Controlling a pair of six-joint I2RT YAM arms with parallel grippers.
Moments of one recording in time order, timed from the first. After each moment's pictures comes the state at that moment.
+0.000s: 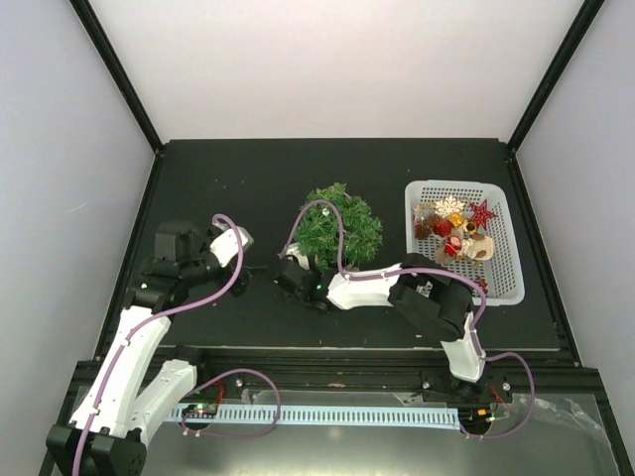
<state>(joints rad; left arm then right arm) -0.14 0.76 0.75 -0.65 0.55 0.48 1.13 2.02 1.19 -0.08 0.41 0.59</state>
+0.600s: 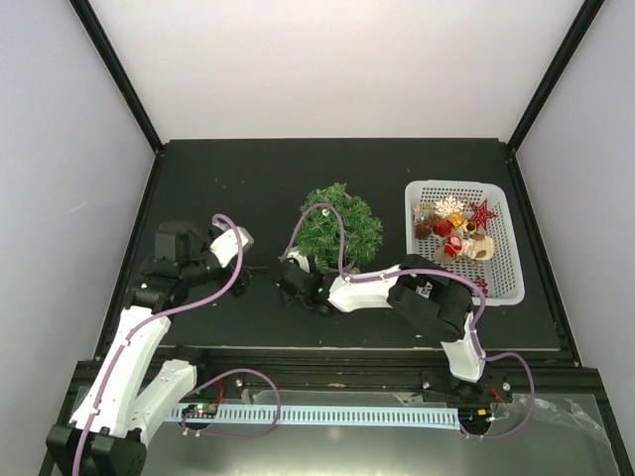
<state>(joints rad) -0.14 0.77 0.75 -0.65 0.57 0.48 1.13 2.02 1.15 -0.04 0.35 0.62</state>
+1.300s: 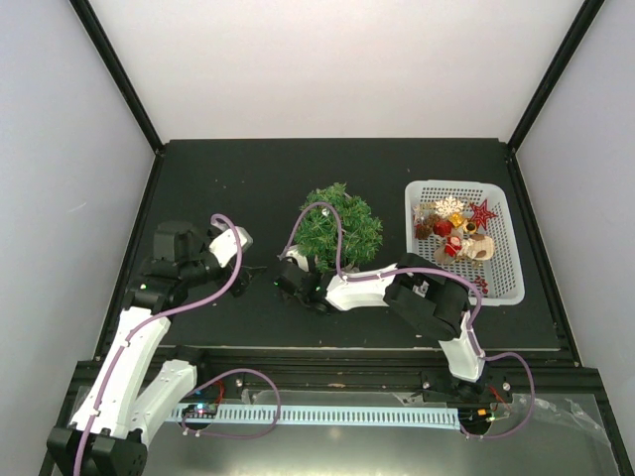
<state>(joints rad) -0.14 0.76 0.75 -0.65 0.57 0.48 1.13 2.04 1.18 -0.05 0.38 0.62</state>
